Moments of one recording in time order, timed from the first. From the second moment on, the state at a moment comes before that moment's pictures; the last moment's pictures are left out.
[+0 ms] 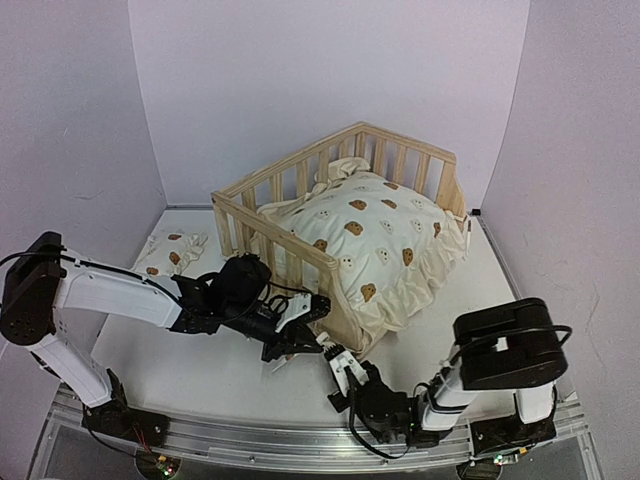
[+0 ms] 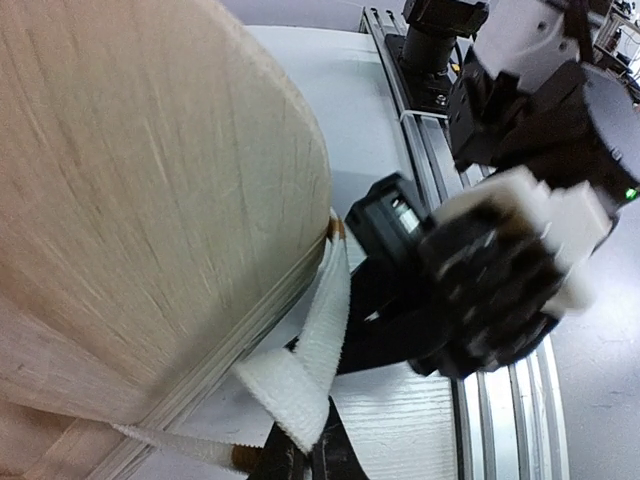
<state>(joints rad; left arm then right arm) -1.03 1.54 0.82 0.11 0.55 0.27 1.48 2.11 0.54 1.37 0.93 -0.07</state>
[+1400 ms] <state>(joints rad) -1.10 1.77 0.52 0.88 0.02 0.11 1.51 1.53 0.38 0.70 0.69 0.32</state>
